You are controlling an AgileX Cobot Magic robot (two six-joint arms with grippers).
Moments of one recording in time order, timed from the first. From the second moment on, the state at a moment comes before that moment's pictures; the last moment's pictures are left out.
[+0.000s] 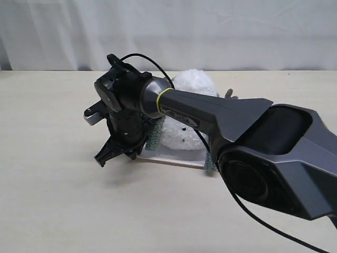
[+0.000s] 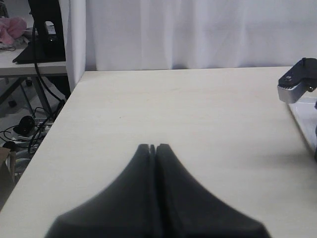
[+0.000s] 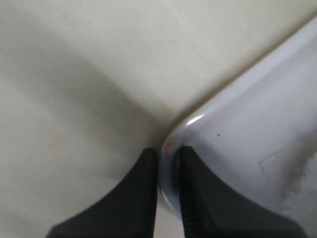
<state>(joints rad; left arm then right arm) 0.00 0.00 0.00 0.05 0.32 0.00 0.79 2.54 -2.19 -0.17 1.21 0.09</state>
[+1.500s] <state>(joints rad) 0.00 0.00 0.00 0.05 0.32 0.00 0.94 2.23 -2.11 -0.41 1.16 0.41</state>
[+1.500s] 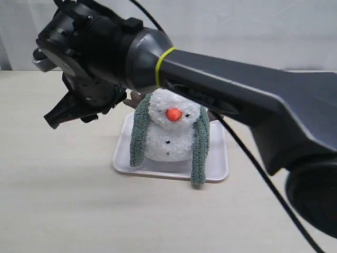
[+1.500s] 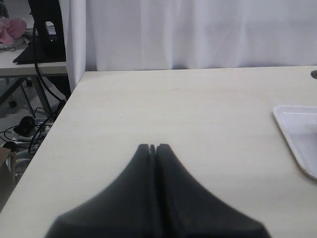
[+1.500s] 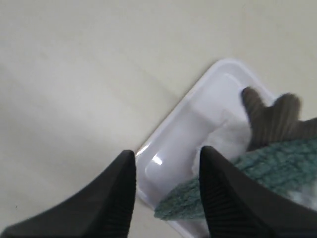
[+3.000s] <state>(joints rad) 0.00 0.00 0.00 0.05 0.32 0.00 0.90 1.94 -1.13 -0.67 0.26 1.27</state>
